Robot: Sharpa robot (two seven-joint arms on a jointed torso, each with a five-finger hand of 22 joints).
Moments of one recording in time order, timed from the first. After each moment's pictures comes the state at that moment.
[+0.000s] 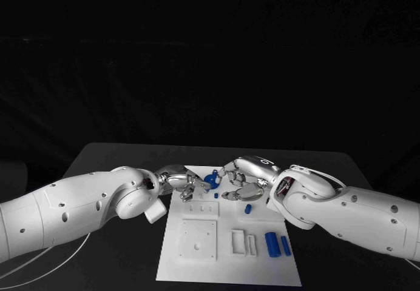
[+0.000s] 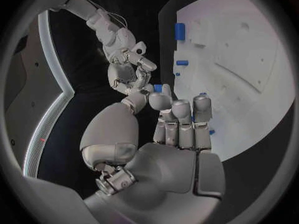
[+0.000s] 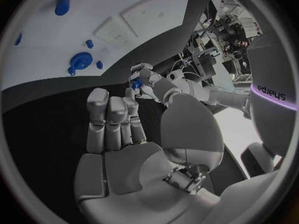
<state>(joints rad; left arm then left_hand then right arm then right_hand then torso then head) 1.32 -0.73 -0.16 1.38 -0.44 0.04 -0.03 0.93 -0.04 0.68 -0.17 0.05 1.06 0.04 0.27 0.82 1.34 -0.08 1.05 0.63 1.15 -0.18 1.44 0.57 0.08 0.84 -0.10 1.26 1.11 1.22 -0.75 -0.06 1.54 -1.43 -0.38 0.08 1.09 -0.24 0.55 -0.27 0.33 0.93 0.11 0.28 0.40 1.09 0.02 1.15 1.16 1.29 -0.09 1.22 1.00 0.20 1.24 -0.06 1.02 1.31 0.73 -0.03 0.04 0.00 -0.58</state>
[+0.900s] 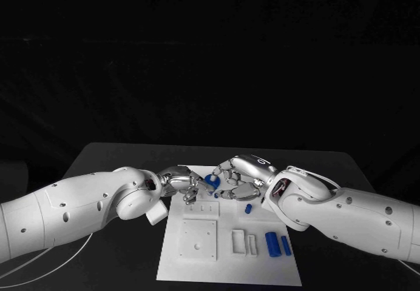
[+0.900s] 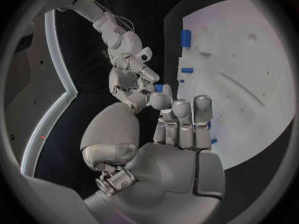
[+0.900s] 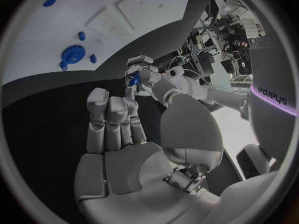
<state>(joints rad) 1.32 -0.73 -0.16 1.40 -0.43 0.08 -0.02 0.94 -0.04 0.67 -0.17 0.05 1.05 0.04 0.26 0.82 1.33 -0.07 1.05 0.63 1.14 -0.17 1.44 0.57 0.08 0.83 -0.10 1.26 1.10 1.22 -0.72 -0.06 1.54 -1.44 -0.44 0.09 1.09 -0.23 0.55 -0.27 0.33 0.92 0.11 0.28 0.40 1.09 0.02 1.15 1.16 1.30 -0.09 1.22 1.00 0.20 1.24 -0.06 1.02 1.31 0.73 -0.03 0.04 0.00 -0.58</state>
